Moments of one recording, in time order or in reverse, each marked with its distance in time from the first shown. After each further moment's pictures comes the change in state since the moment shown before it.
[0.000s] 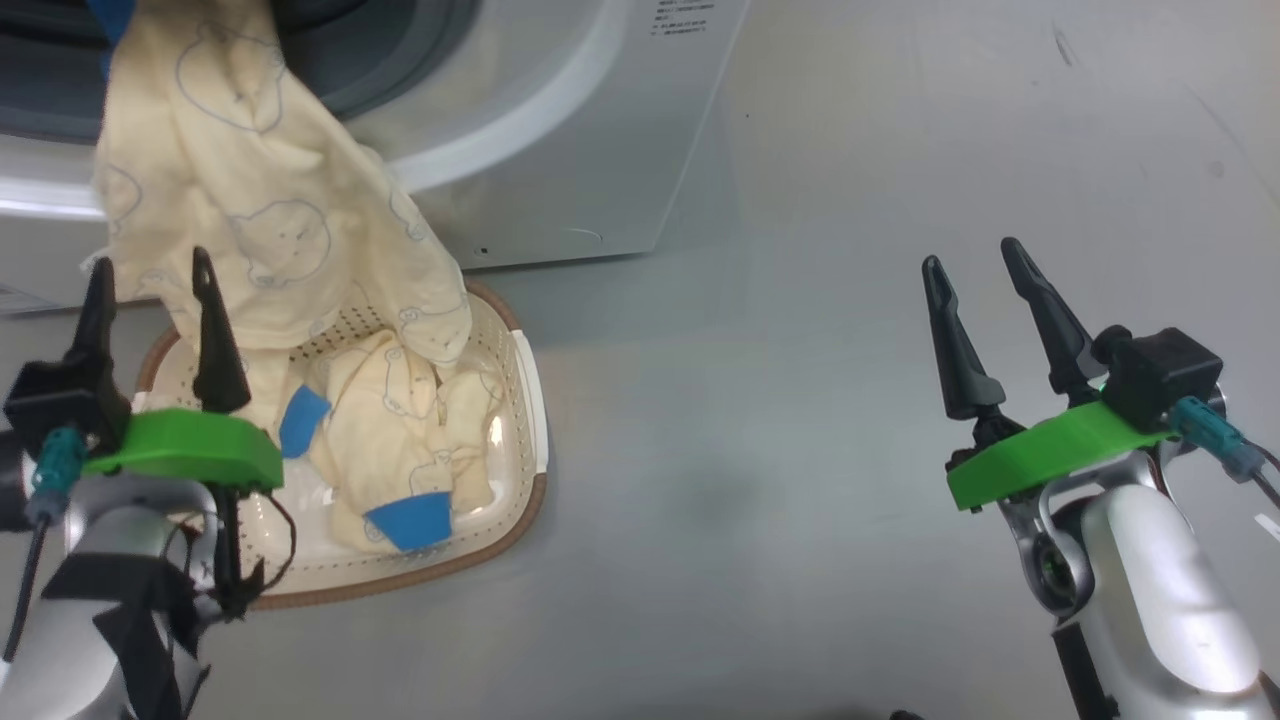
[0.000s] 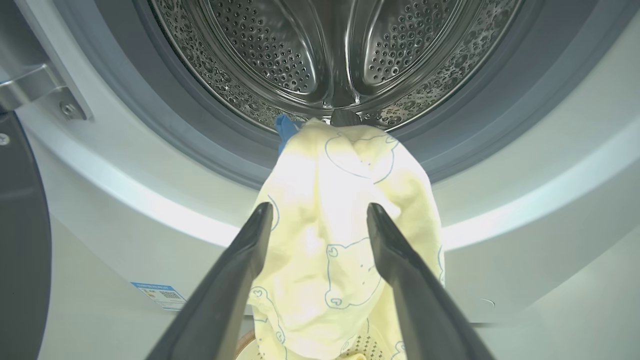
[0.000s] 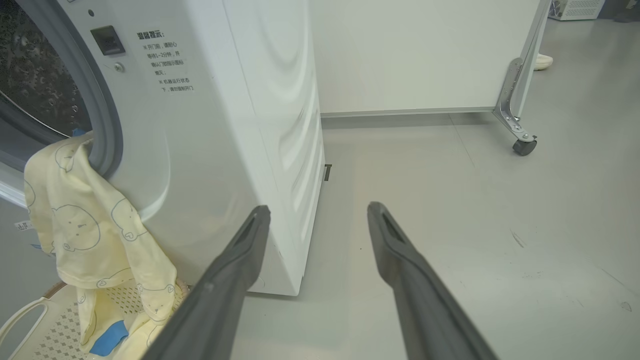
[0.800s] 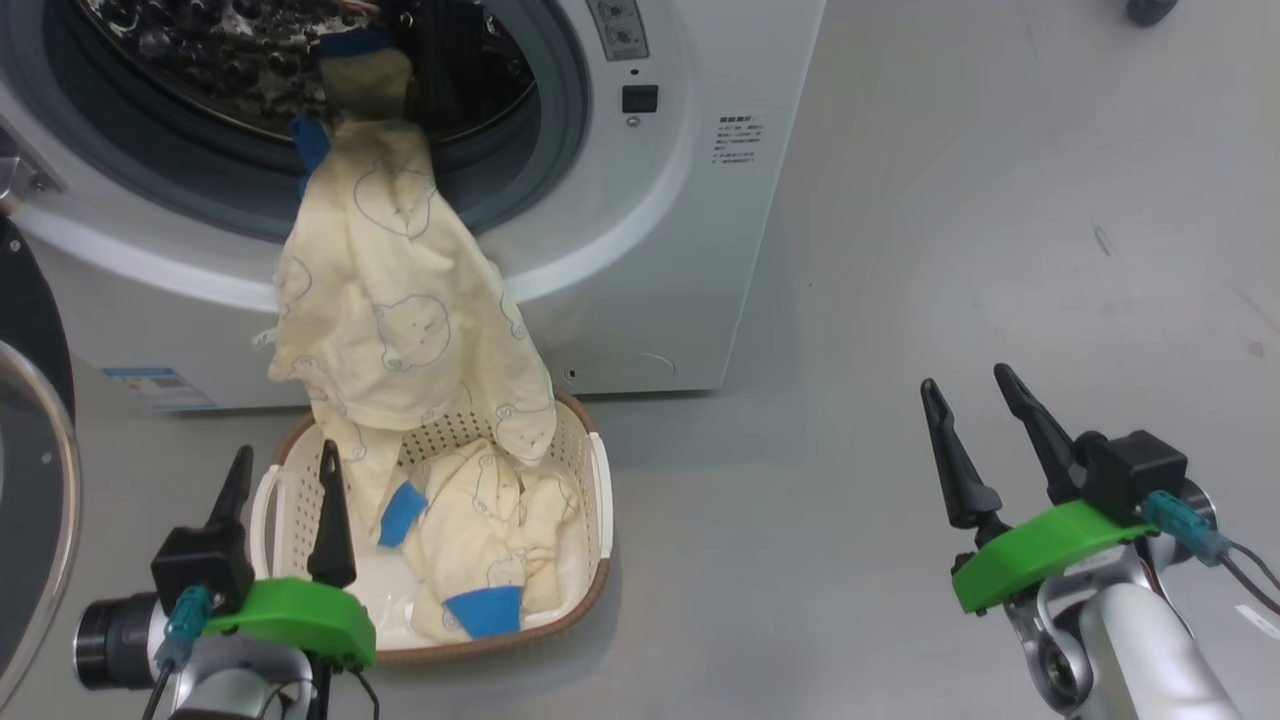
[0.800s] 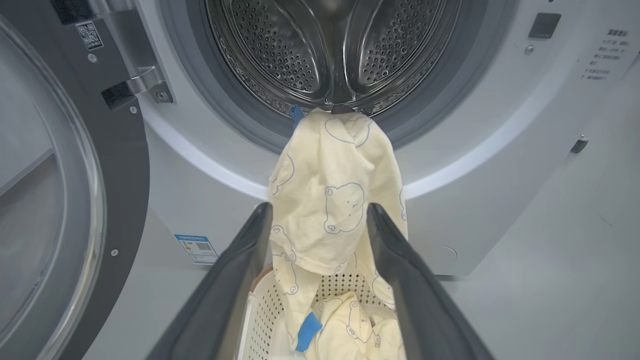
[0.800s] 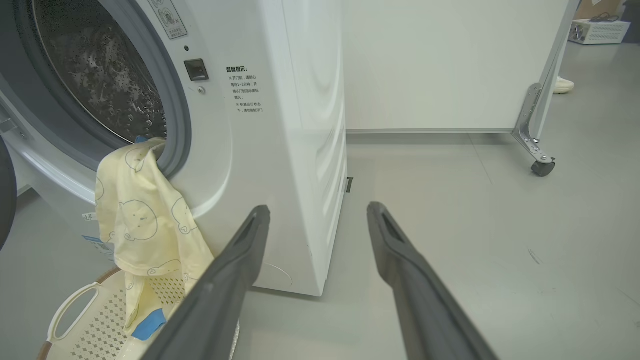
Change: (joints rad) left arm 0.242 -0.055 -0.089 -0.051 0.002 0.011 0.002; right arm 0.138 0.000 -0.018 0.047 -0.040 0.000 0.014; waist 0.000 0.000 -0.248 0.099
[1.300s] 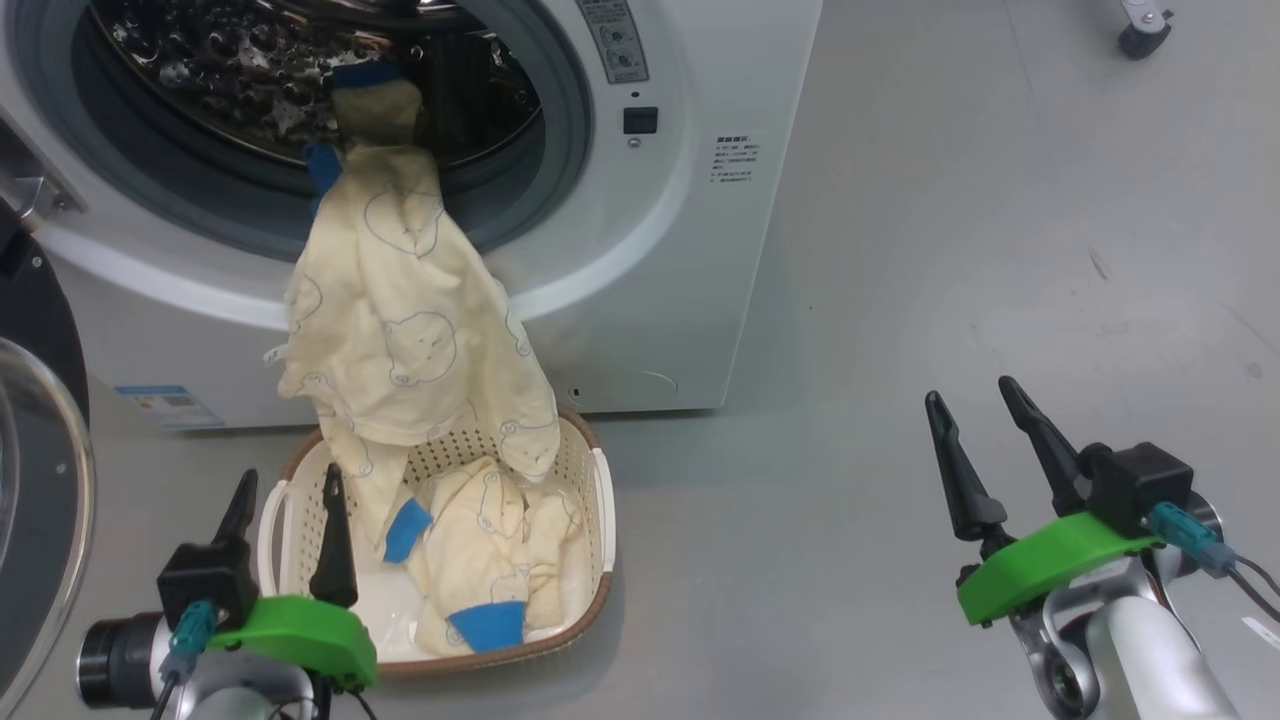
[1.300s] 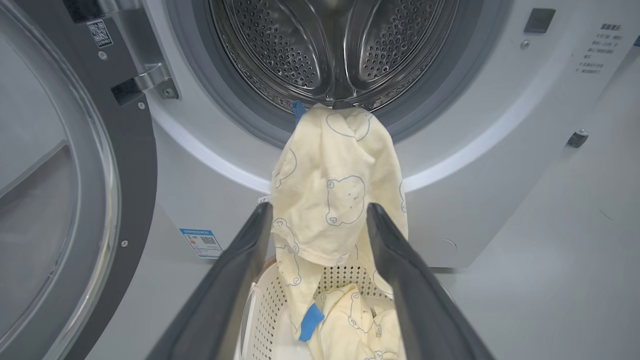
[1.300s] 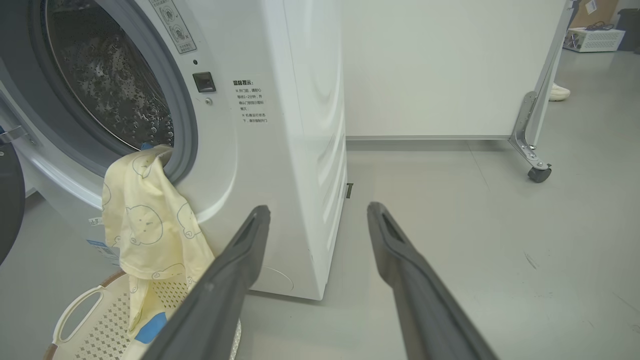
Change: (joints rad) left arm 0.036 0.005 -0.004 0.001 -0.002 0.002 0.016; right arm 0.042 0.000 -0.010 -0.037 0.000 0.000 0.020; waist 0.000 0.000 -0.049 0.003
